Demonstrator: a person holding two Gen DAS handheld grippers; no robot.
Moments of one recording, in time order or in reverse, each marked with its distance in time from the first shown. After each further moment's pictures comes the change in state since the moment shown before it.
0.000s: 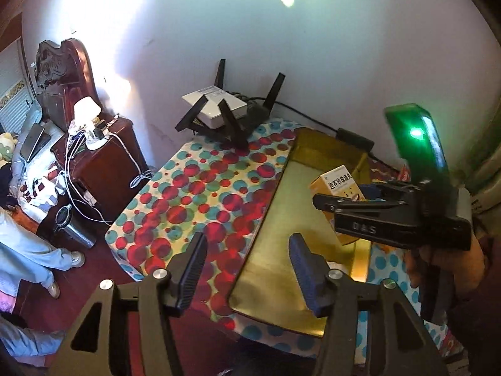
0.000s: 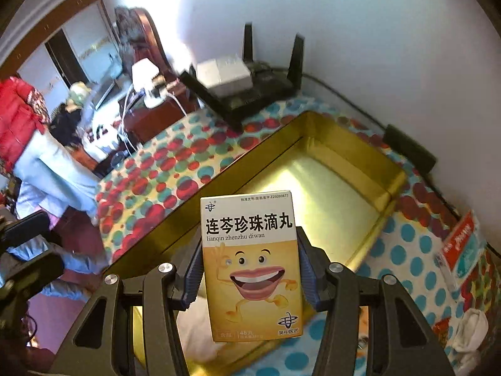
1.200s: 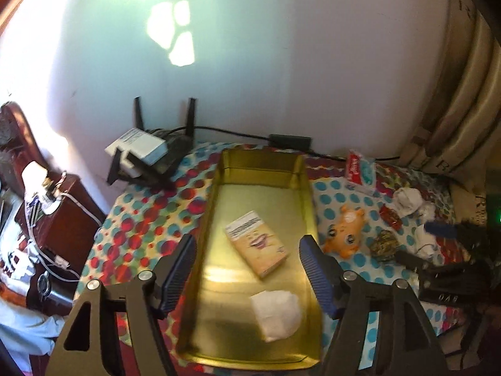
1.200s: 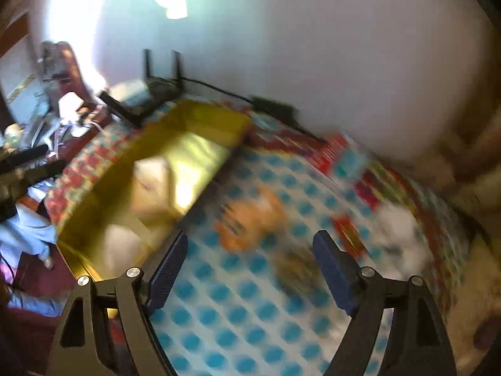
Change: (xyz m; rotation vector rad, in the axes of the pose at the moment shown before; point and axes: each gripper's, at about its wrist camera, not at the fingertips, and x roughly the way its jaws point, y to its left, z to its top) left arm 0.015 -0.075 0.025 0.275 -0.063 -0.190; right arm -0.115 -0.061 -0.107 0.266 -0.070 -0.356
